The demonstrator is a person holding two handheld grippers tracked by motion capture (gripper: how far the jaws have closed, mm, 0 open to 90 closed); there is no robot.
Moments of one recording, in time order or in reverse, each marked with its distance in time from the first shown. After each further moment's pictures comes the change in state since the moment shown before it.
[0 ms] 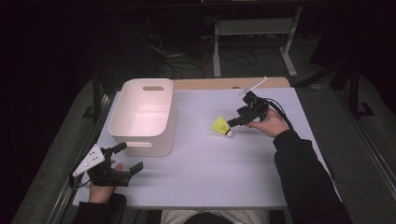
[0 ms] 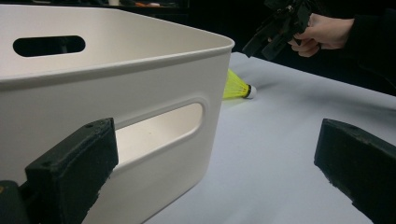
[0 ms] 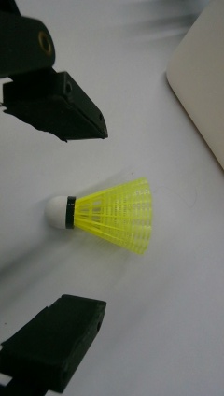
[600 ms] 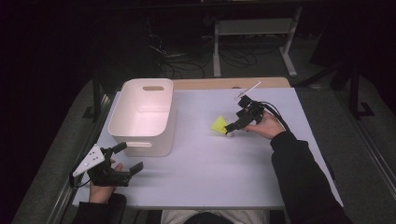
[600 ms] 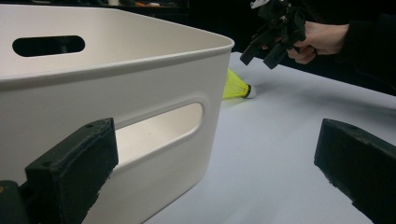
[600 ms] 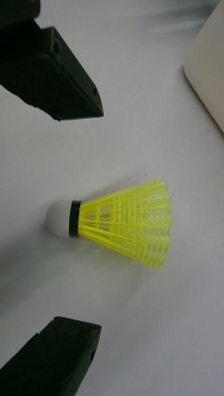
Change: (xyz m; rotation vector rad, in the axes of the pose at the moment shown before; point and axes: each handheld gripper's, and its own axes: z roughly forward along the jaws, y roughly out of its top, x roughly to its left) left arm 0.000 0.000 0.000 0.000 -0.001 0.001; right arm 0.000 -0.003 0.021 0.066 0.021 0.002
